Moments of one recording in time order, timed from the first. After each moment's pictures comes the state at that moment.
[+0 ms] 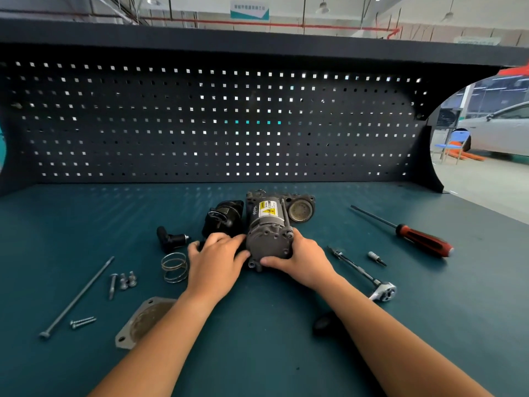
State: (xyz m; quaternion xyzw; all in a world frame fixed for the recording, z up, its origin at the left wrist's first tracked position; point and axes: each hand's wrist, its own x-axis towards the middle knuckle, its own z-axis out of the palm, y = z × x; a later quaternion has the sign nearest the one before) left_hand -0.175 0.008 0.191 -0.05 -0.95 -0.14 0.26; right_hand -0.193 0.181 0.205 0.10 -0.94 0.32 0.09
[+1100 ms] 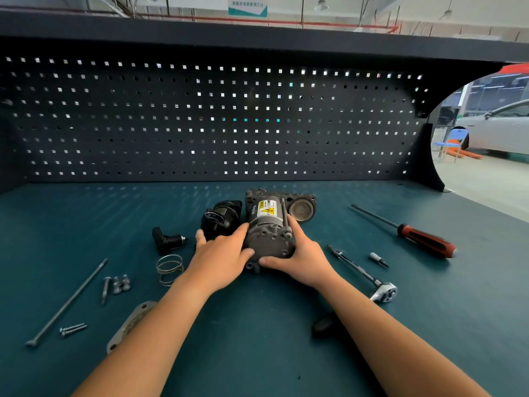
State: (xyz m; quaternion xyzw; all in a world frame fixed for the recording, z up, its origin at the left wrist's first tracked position) left_hand -0.182 0.014 0.220 -0.08 -0.98 -0.10 0.13; right_hand -0.204 0.187 0.196 0.13 -0.88 0.45 0.07
